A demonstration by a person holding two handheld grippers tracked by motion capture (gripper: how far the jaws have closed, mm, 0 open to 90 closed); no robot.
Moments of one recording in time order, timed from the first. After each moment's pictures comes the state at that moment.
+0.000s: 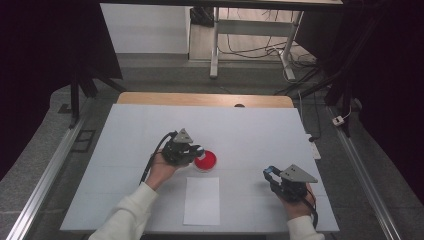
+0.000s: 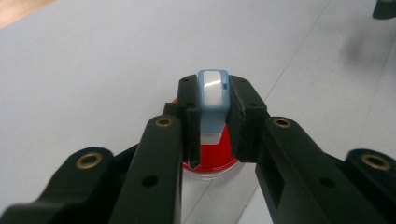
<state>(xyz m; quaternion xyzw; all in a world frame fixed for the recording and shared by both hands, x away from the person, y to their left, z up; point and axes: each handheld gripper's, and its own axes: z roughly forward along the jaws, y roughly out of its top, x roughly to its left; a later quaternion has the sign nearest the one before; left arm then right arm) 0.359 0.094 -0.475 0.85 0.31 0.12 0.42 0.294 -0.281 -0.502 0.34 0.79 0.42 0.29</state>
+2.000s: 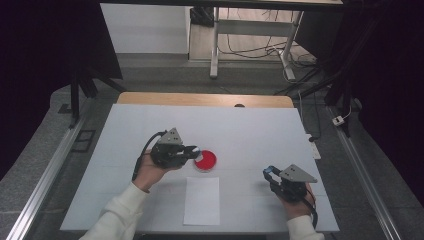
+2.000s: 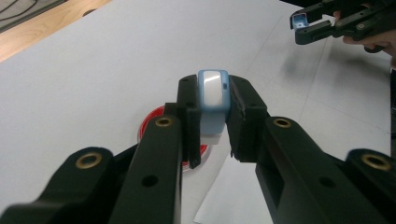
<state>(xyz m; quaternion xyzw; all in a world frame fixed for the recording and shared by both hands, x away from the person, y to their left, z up) 0.330 0.115 -0.442 0.84 0.27 0.10 0.46 0.294 -0.280 -0.502 0.34 0.79 0.42 0.29</state>
